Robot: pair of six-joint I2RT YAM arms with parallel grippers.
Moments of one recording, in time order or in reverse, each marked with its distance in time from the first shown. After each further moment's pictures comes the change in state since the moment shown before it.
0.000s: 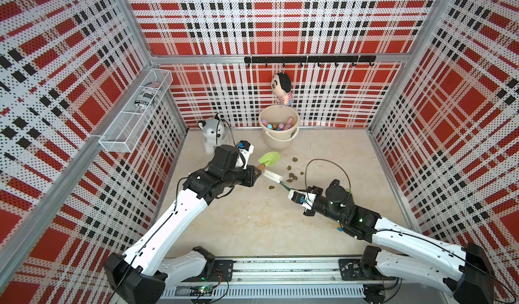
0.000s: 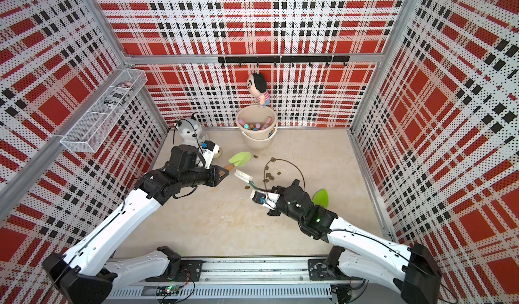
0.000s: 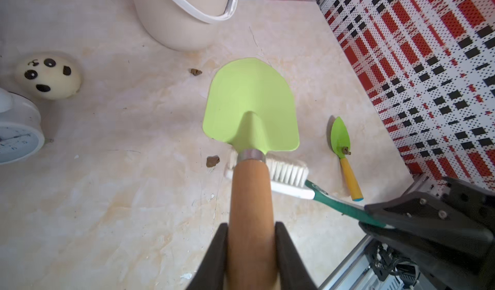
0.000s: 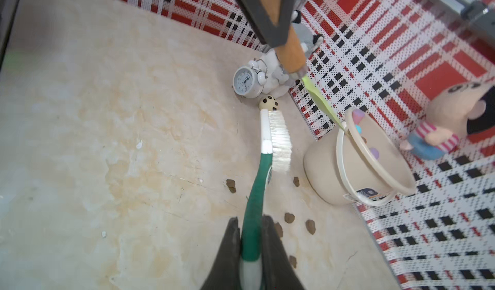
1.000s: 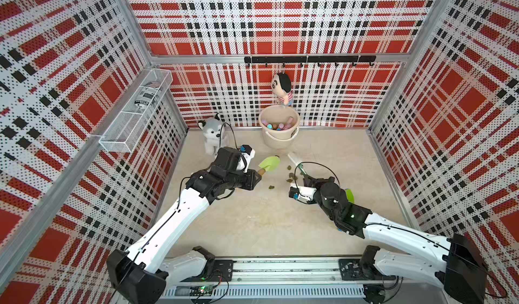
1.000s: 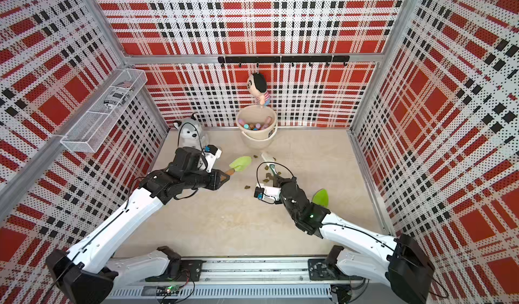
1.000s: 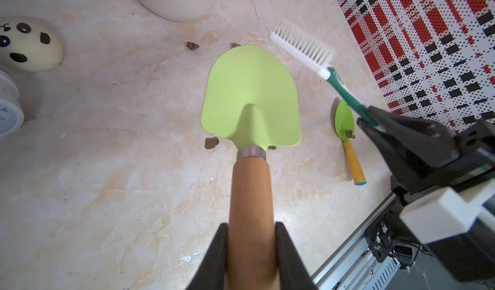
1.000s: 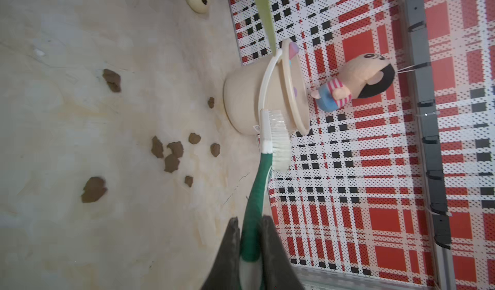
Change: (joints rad) left arm 0.001 0.007 -0.024 -0.026 0.026 0.003; right arm -0.055 0.087 -0.045 0.095 0.375 -0.340
